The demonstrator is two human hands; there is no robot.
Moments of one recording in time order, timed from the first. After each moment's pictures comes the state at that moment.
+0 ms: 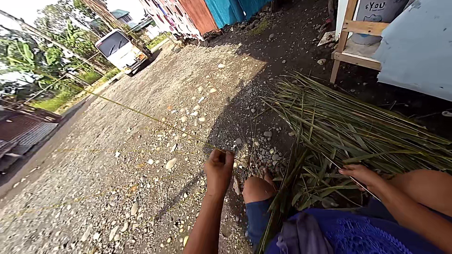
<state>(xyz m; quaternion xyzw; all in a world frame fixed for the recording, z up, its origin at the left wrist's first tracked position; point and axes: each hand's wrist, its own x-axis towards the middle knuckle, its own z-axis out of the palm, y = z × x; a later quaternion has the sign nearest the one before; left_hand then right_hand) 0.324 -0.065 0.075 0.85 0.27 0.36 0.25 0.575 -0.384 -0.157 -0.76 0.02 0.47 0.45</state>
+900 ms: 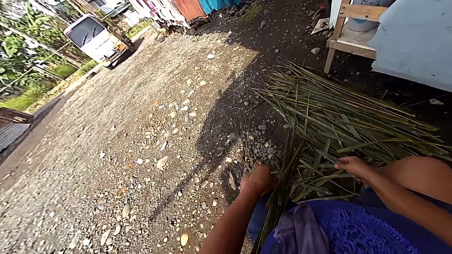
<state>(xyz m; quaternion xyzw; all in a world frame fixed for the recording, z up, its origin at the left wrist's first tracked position) 0.385 -0.089 -0.054 0.91 0.20 -0.32 0.15 0.576 -0.378 -0.169 -0.83 -0.07 0.42 0.36</state>
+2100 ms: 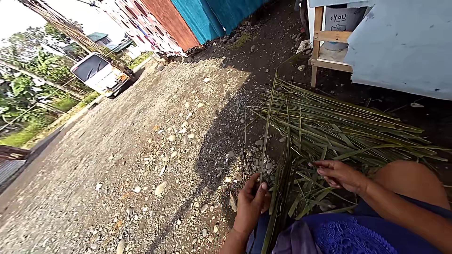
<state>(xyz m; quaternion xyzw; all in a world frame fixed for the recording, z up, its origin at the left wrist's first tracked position) 0.339 -0.146 0.023 0.82 0.19 0.15 0.51 0.557 -0.380 -0.096 -0.53 -0.17 0.50 0.67</state>
